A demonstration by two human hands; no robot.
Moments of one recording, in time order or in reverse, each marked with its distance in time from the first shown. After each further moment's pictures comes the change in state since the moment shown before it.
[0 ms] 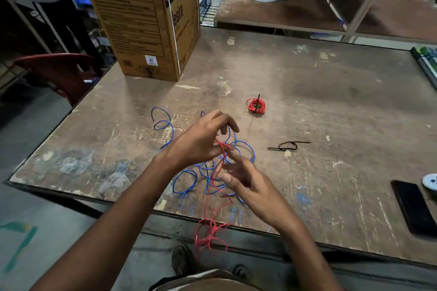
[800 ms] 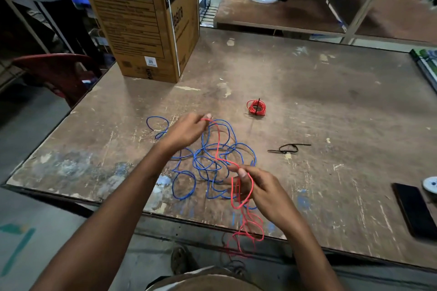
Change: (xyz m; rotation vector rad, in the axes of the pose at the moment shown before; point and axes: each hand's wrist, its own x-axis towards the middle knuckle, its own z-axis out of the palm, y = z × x) left_hand 0.012 -0.054 -0.002 -0.169 -0.023 -0.661; right_hand 0.007 0.011 -0.010 0.040 0.067 0.087
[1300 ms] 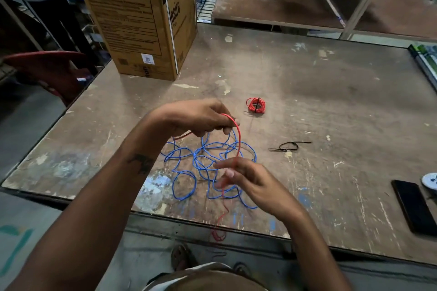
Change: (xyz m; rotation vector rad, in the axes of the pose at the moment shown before) left_hand -0.018 0.086 -0.052 -0.121 -0.562 0.068; right_hand 0.017 -0.024 0.005 0.085 -0.211 -0.106
